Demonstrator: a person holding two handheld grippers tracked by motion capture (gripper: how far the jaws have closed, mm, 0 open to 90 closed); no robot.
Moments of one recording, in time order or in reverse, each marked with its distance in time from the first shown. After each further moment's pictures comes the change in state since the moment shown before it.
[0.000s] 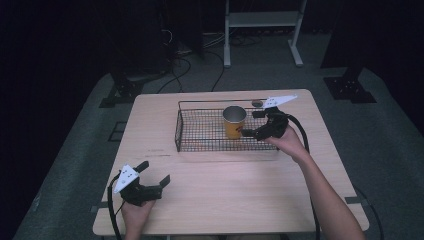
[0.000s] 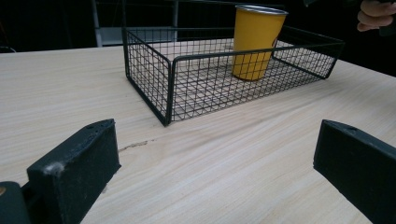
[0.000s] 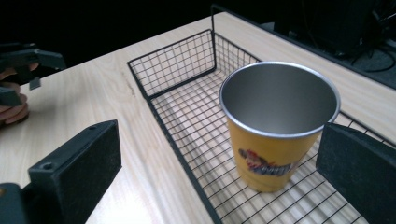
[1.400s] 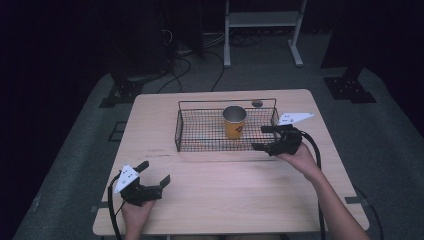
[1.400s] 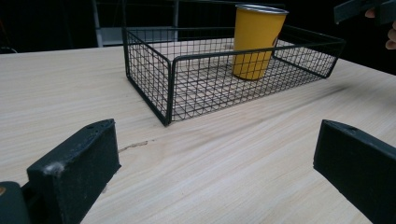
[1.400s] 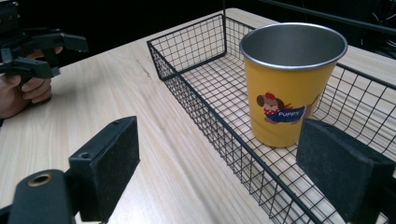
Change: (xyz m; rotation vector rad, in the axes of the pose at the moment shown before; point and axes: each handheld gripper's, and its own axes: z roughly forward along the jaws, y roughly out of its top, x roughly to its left) left arm 0.000 0.000 0.000 0.005 0.002 0.008; right arm 0.018 -0.047 -0.032 -0.039 0.008 0.009
